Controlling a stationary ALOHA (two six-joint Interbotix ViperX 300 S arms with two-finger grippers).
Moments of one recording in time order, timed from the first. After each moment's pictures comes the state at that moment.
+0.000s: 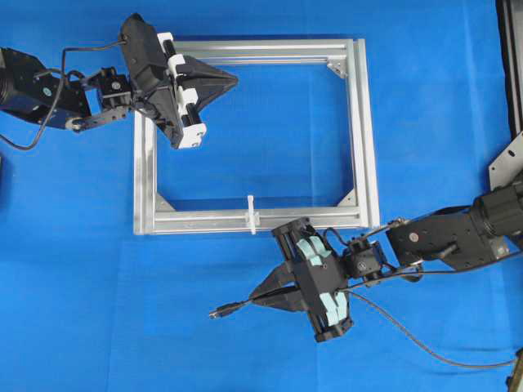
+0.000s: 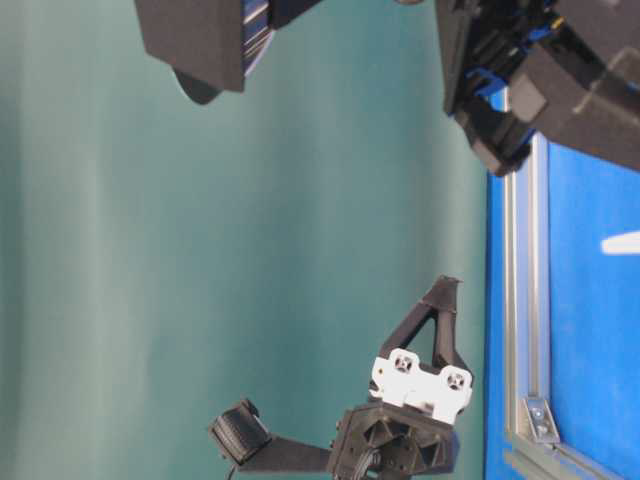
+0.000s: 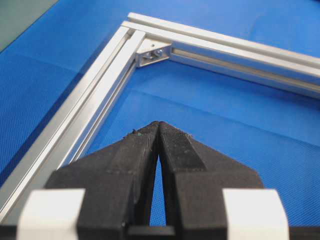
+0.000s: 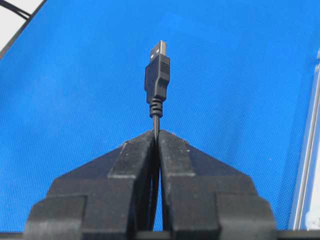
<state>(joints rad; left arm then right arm) 0.27 0.14 0.86 -0.09 -0.77 0.00 0.30 0.17 0.70 -0.13 -0.43 0.20</state>
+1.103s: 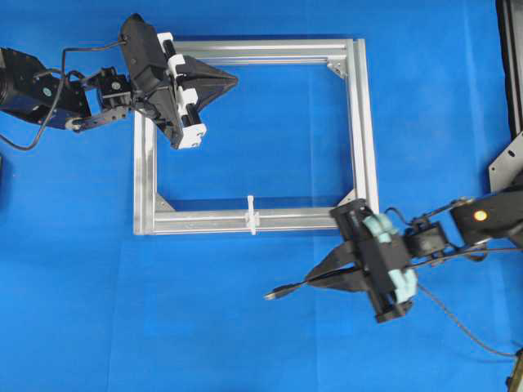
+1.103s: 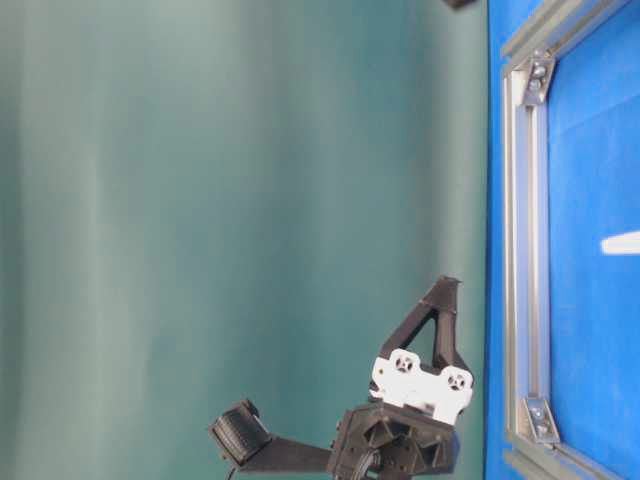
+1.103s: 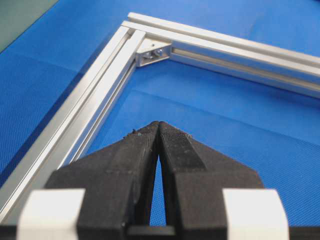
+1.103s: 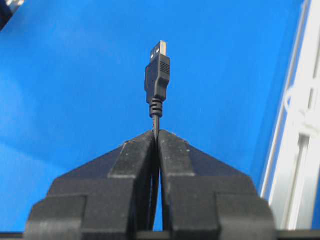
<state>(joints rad) 0.27 0.14 0.86 -0.09 -0.77 0.00 0.30 -0.08 0.98 -0.13 -0.43 0.21</state>
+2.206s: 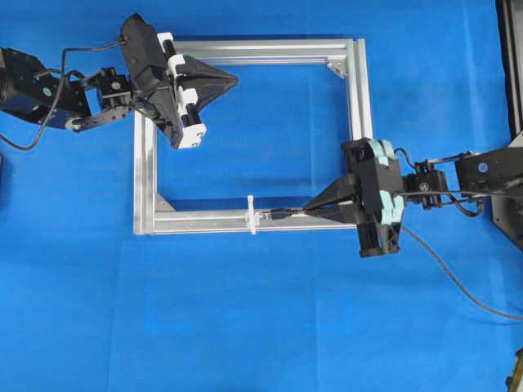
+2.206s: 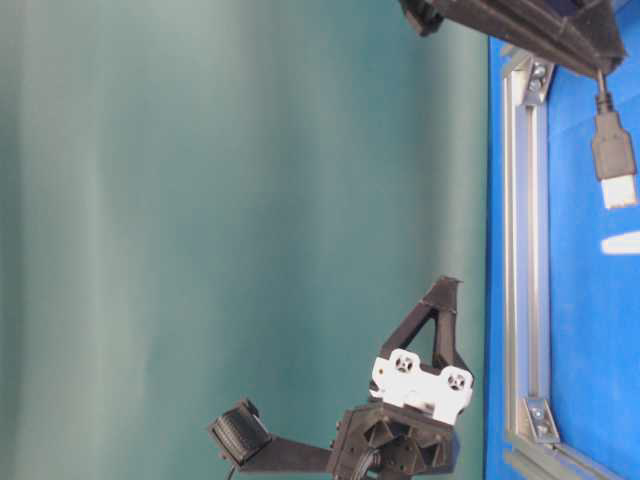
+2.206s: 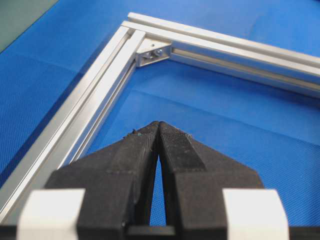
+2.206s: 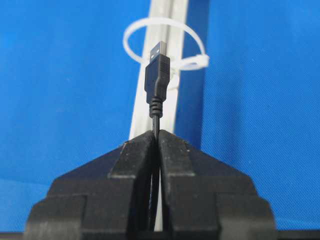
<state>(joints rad) 0.27 0.14 0.86 -0.09 -0.77 0.00 0.06 -0.10 1.02 -0.11 -0.42 0.21</state>
